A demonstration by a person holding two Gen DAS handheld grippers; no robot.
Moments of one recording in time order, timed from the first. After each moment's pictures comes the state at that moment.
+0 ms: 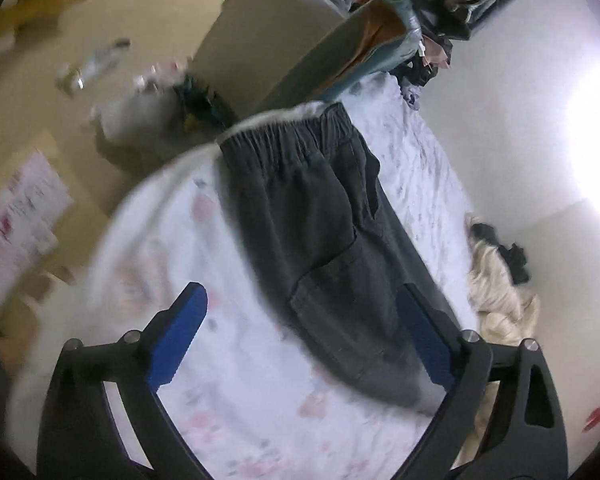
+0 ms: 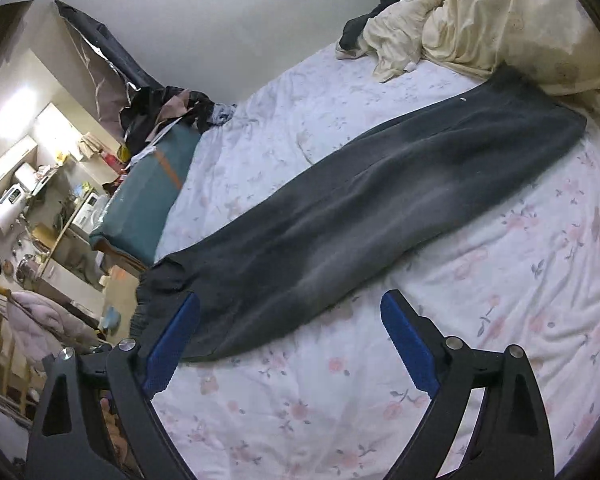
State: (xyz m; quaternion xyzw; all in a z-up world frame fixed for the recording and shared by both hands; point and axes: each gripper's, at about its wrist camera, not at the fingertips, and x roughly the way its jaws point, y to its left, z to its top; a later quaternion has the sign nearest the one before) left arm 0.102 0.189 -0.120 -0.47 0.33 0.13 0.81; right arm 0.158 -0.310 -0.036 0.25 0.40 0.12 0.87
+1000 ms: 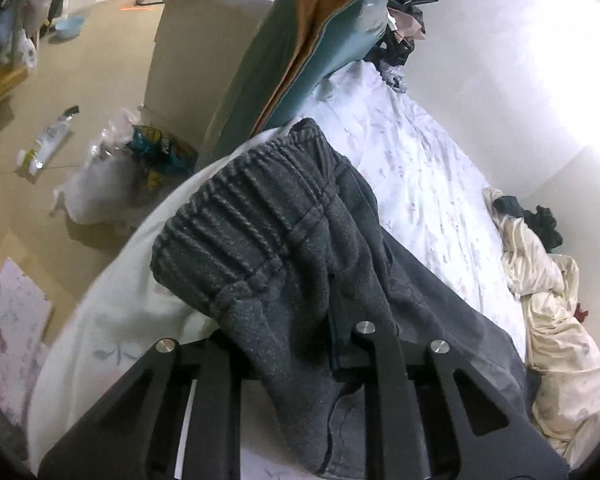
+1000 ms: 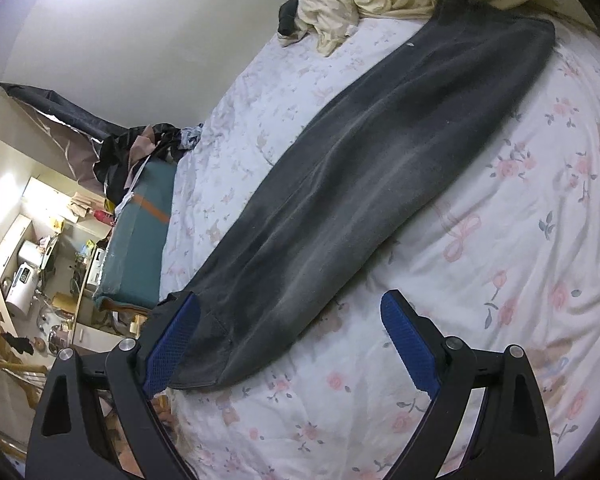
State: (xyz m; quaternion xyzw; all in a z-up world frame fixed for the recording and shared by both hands) left arm 0.232 0.208 -0.119 -0.35 0.36 0.13 0.86; right arm 0.194 -0.368 -0.089 0.39 0.42 0.09 0.82
